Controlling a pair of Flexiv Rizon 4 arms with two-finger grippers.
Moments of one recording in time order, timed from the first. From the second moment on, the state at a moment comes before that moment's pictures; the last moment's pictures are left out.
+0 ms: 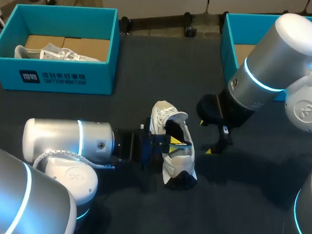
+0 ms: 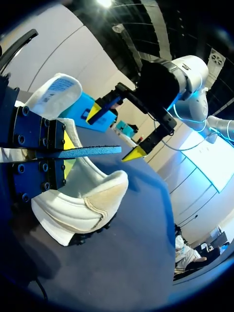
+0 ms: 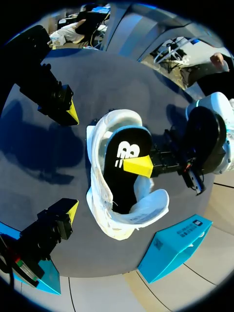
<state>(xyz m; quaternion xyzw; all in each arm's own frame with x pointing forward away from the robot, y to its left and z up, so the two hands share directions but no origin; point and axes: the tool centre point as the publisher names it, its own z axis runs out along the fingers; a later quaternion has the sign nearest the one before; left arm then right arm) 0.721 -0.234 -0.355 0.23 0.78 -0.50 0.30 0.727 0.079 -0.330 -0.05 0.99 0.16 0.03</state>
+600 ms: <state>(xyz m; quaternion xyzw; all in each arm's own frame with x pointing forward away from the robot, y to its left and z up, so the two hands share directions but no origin) 0.700 -0.243 -0.329 0.24 0.77 -0.52 0.30 0.727 0.079 -0.330 -0.05 0.99 0.16 0.03</state>
